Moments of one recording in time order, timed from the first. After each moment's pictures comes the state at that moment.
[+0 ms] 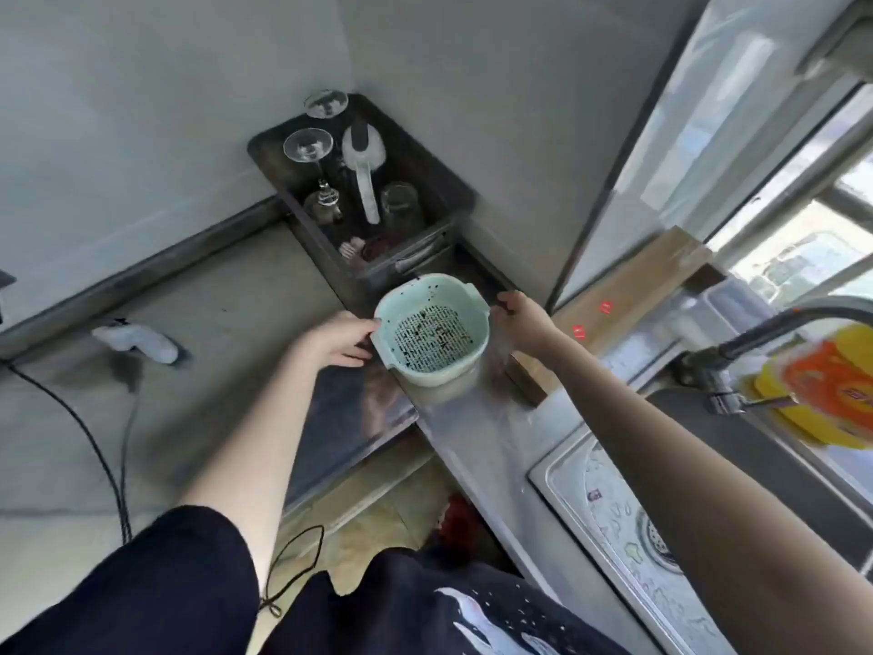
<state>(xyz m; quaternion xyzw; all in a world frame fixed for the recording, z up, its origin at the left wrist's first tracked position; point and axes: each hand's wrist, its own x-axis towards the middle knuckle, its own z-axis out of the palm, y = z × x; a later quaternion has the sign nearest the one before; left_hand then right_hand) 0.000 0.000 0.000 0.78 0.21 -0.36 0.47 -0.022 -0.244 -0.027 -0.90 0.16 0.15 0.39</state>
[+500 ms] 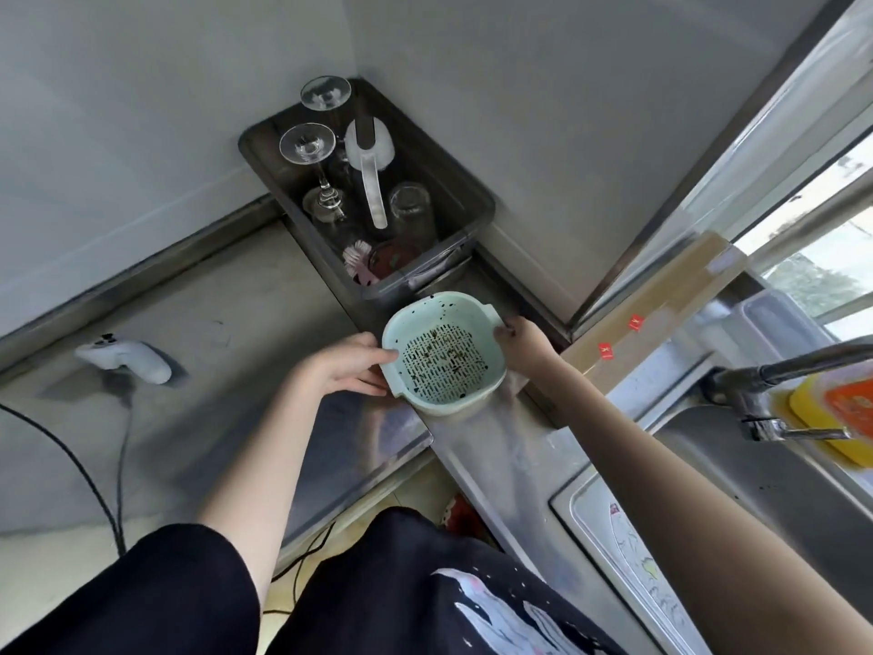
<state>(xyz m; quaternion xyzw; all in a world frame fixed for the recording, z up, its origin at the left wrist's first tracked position) 0.021 0.014 -0.018 0.73 0.17 -0.46 0.48 -0.002 -0.221 -0.052 -0.87 0.21 0.20 0.39</state>
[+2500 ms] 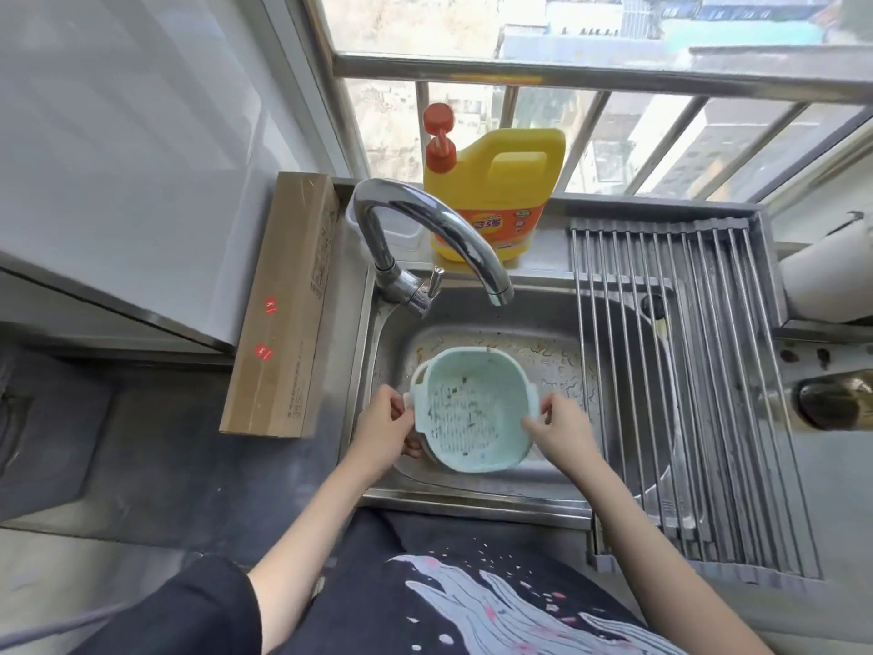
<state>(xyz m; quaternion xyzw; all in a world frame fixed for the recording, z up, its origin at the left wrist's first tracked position) -0.177 -0.298 -0.069 0.80 -0.16 -0.48 0.34 -0.370 -0.424 -0.092 -0.65 0.61 0.08 0.44</state>
